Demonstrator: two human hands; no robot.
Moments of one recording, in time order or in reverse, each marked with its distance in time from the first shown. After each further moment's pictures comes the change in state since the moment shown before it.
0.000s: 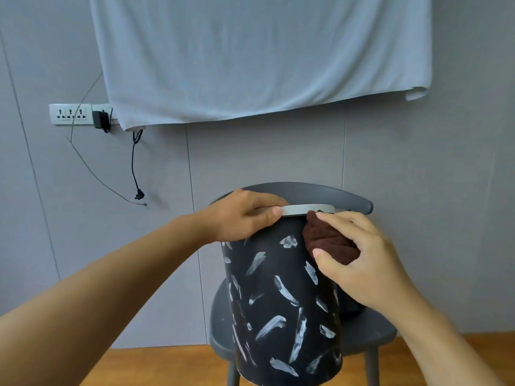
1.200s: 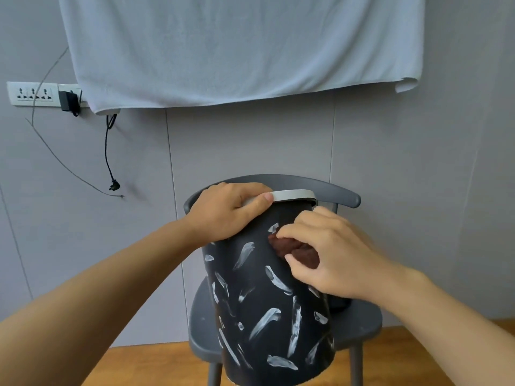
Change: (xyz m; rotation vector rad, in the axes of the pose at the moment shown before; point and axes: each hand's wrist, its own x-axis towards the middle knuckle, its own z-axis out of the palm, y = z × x) left_hand 0.015 -0.010 0.028 0.138 0.240 -0.115; right_hand 0.024 -0.010 0.002 -0.420 -0.330 -0.378
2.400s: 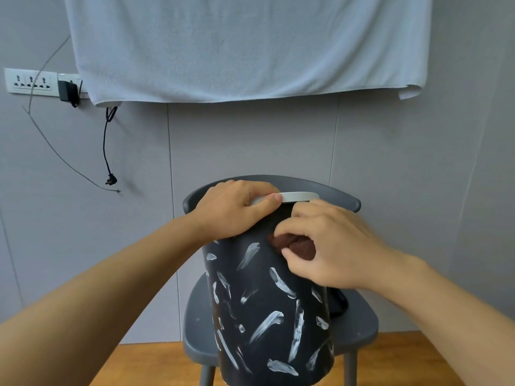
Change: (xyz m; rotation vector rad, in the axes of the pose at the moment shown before) left_hand 0.008 0.004 0.003 0.007 -0.015 -0.012; right_hand 0.026 -0.008 -0.016 -0.010 -0.100 0.027
